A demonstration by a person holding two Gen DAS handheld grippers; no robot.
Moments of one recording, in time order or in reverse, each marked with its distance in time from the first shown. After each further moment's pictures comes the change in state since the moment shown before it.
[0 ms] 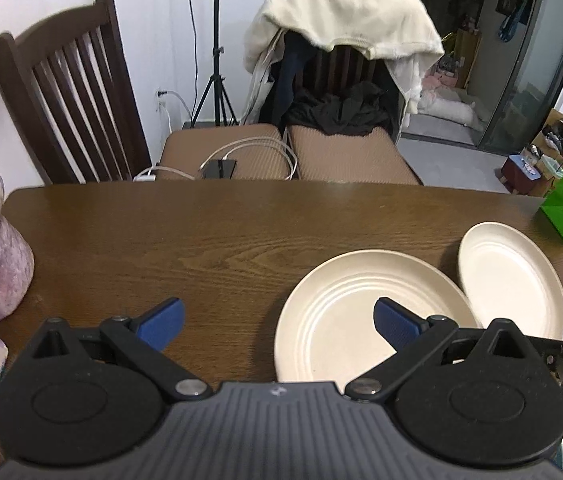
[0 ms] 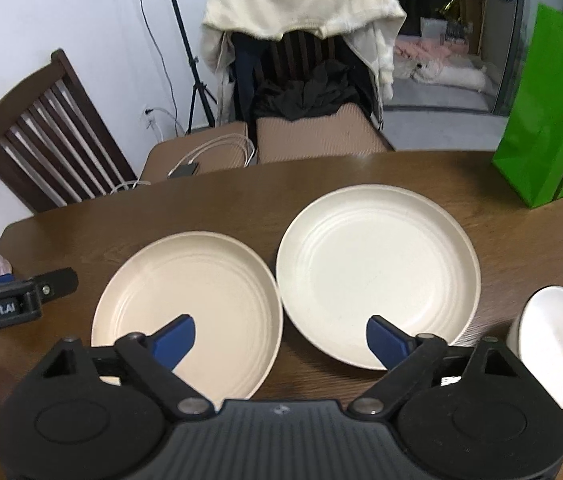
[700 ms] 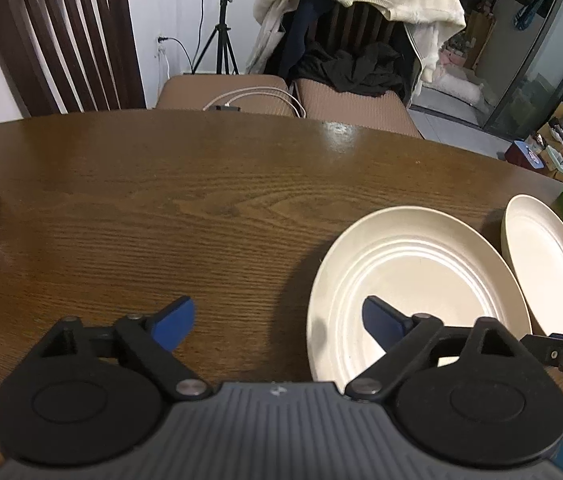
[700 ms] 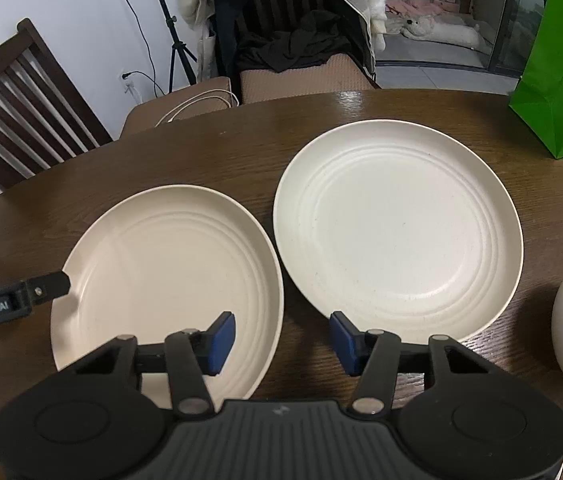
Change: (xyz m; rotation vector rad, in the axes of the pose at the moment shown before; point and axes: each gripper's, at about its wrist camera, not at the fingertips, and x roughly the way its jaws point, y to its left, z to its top) left arm 0.058 0.028 -0.021 -0.067 0.120 -0.042; right arm 0.064 0.007 -0.011 0.046 0.116 -0.036
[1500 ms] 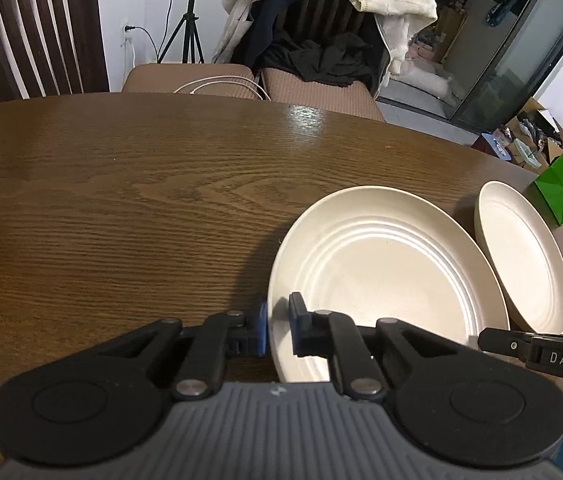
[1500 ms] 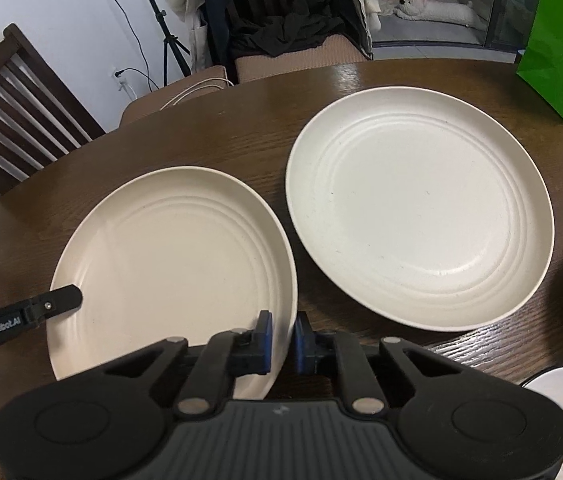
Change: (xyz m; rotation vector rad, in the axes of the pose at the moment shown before) left arm 0.011 -0.002 -0.007 0.017 0.016 -0.112; right arm 0.027 0.007 -0.007 0.058 0.033 0.025
